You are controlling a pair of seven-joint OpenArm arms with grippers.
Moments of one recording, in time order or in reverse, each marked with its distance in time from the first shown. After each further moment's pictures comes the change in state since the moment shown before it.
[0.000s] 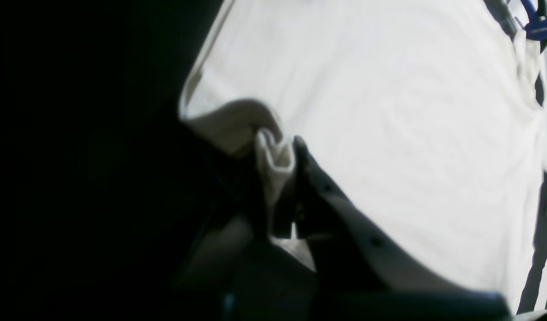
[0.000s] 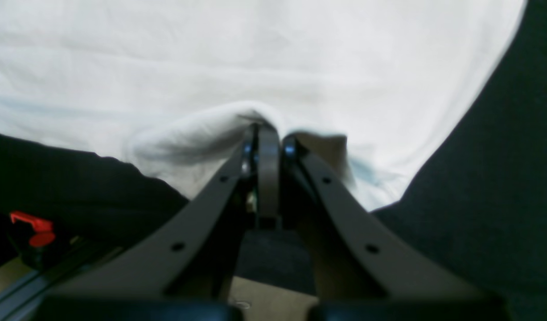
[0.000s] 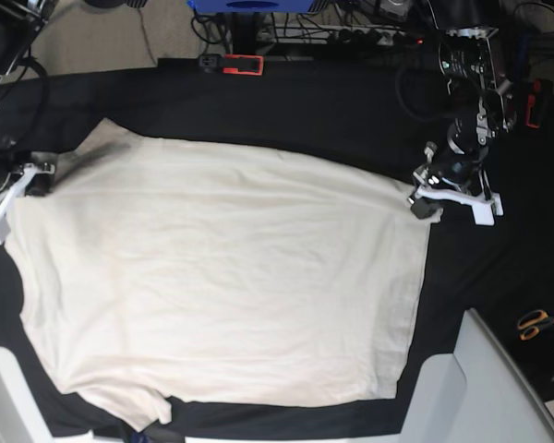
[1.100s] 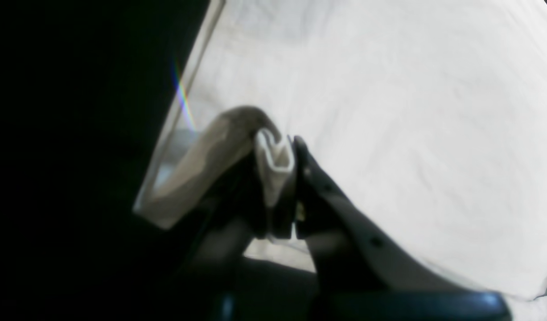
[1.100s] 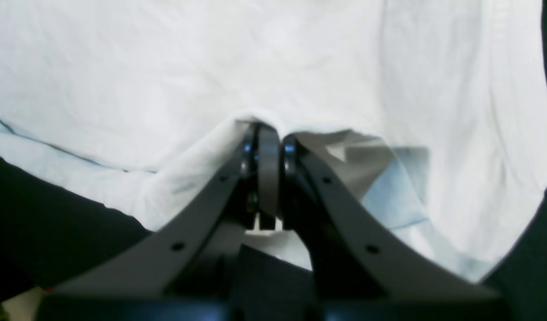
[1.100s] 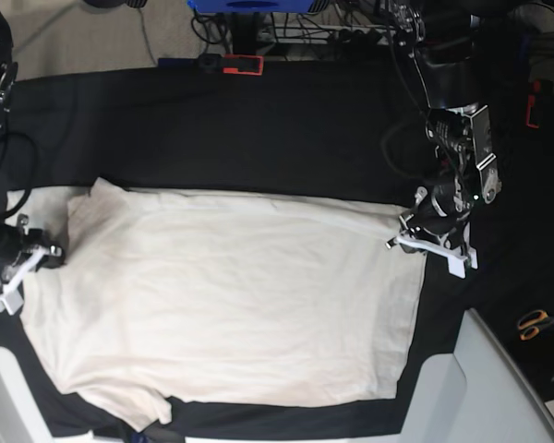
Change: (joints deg) left arm -17.5 1.7 0.0 -17.2 18.3 0.0 1.8; right arm 23.1 9.7 -18.2 -38.4 -0.2 -0.4 22.7
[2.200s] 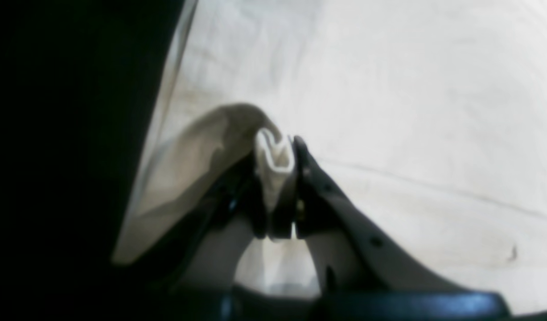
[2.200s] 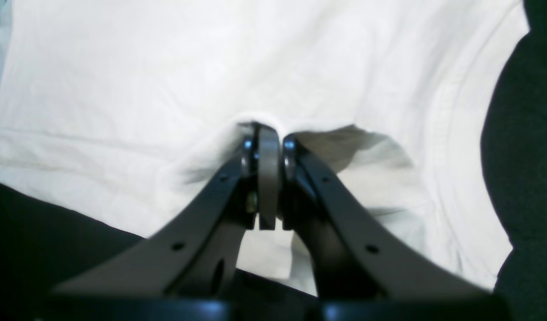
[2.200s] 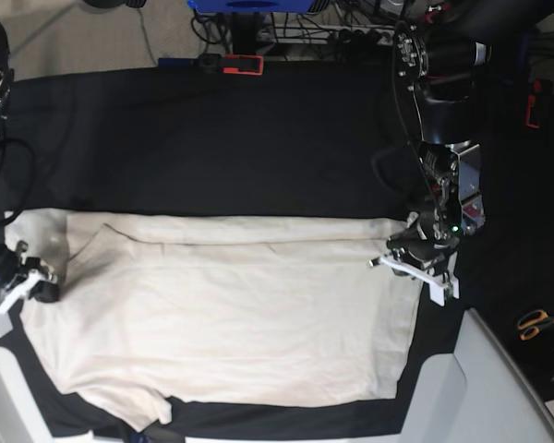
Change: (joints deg) left arm -7.8 -0.4 4.8 -10.1 8.6 -0.2 -7.4; right arm 1.5 0.5 -1.7 -0.4 -0.1 0.0 12.9
